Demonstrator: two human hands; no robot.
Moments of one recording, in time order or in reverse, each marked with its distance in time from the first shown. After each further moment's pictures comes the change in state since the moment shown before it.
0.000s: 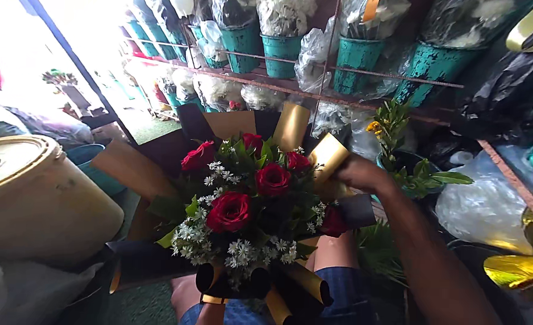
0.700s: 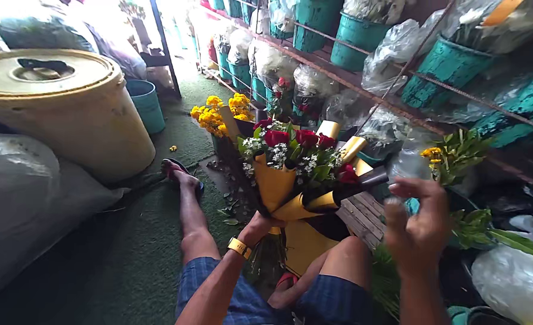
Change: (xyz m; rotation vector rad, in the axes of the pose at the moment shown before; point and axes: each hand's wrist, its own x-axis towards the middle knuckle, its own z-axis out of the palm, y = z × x) left_hand 0.072 0.011 0.041 -0.730 -0.256 -0.365; right_hand -0.053 -0.016 0.074 -0.151 0.600 -0.746
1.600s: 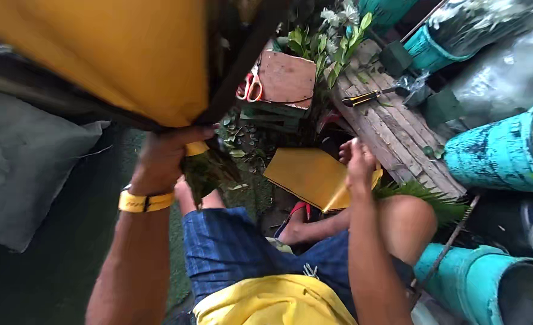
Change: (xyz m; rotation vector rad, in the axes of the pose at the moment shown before) left_hand 0.001 0.091 -0.137 0.091 0.279 0.010; right_hand -0.159 0.154 0.212 0.444 -0.235 1.258
